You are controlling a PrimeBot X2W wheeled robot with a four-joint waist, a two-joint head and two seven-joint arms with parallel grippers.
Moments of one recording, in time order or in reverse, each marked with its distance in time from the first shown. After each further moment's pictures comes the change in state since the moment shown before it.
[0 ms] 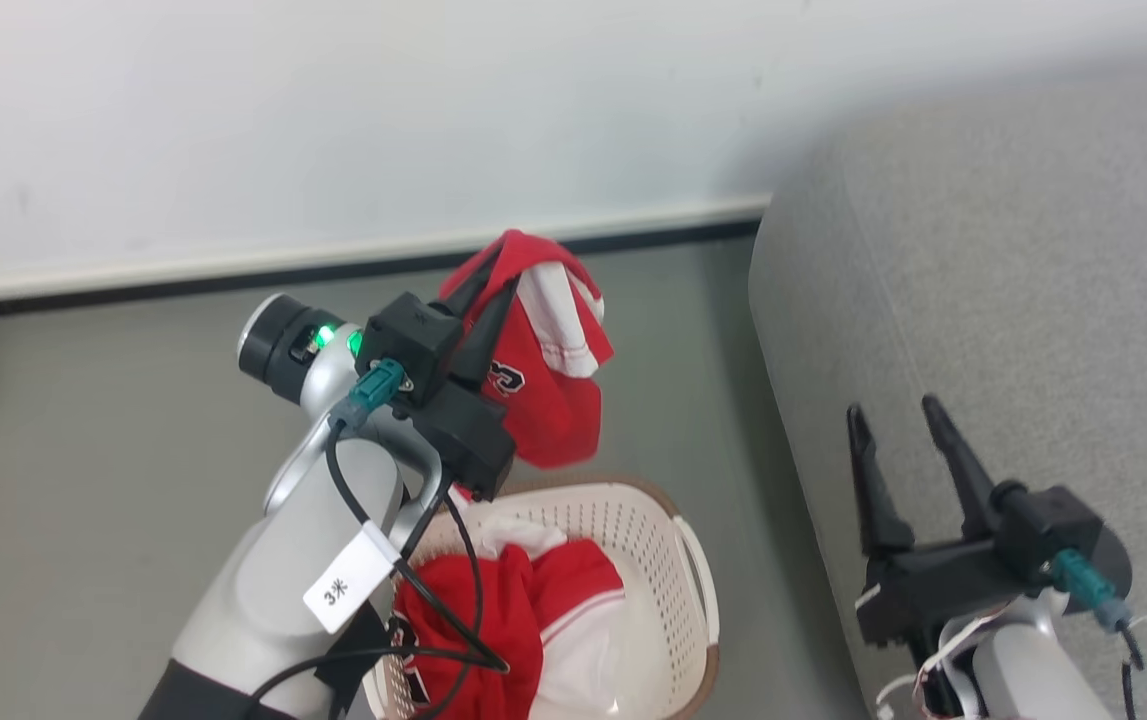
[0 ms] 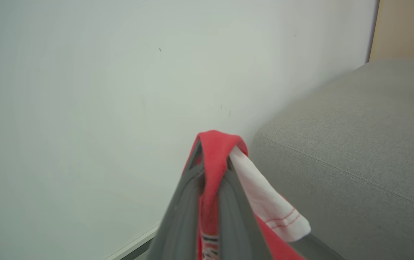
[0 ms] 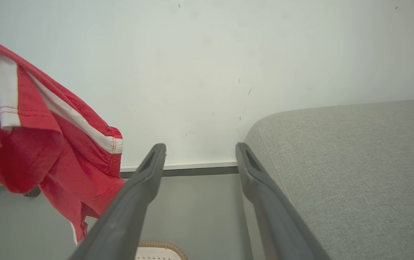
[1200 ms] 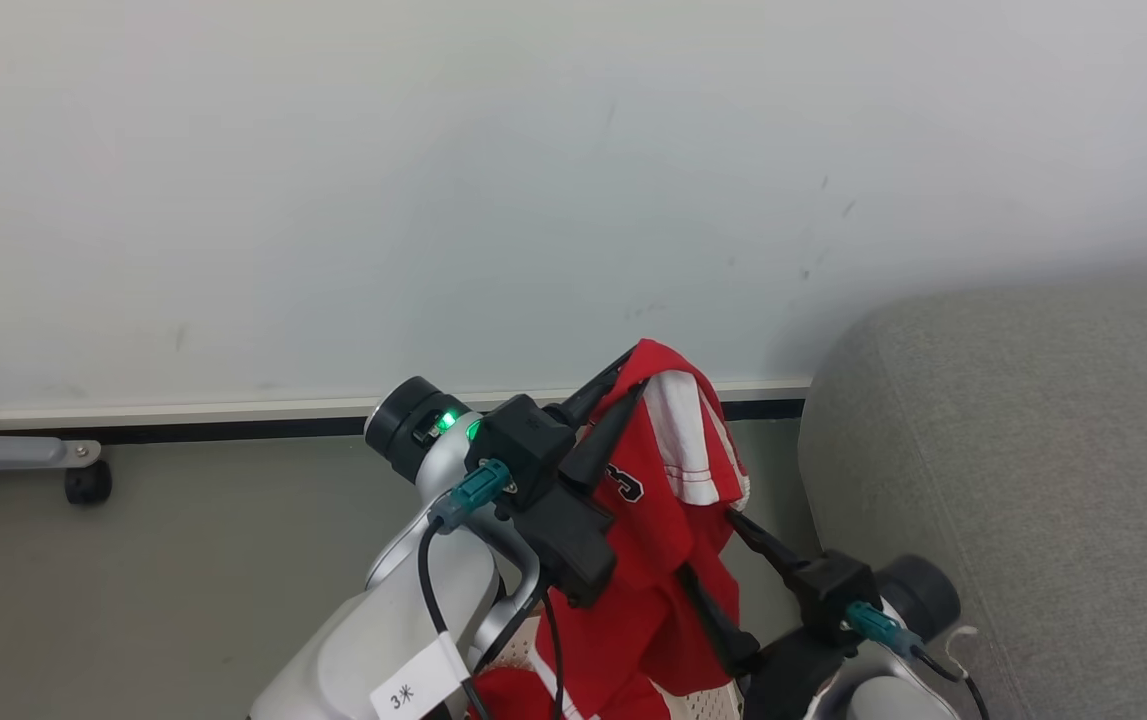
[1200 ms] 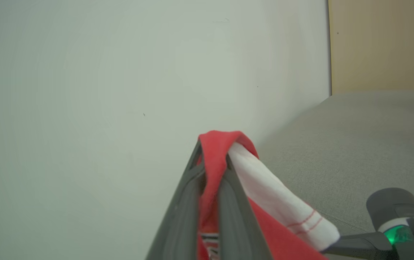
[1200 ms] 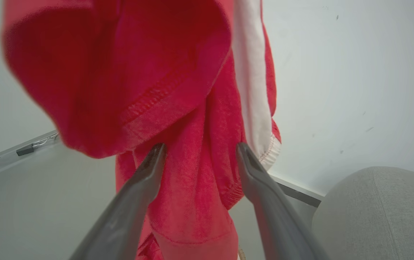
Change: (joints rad) left arm 0.092 -0.001 -0.251 -0.129 -0.173 0.032 0.002; right arm -0.069 0.008 0.349 0.269 -0.068 0.075 0.001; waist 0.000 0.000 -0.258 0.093
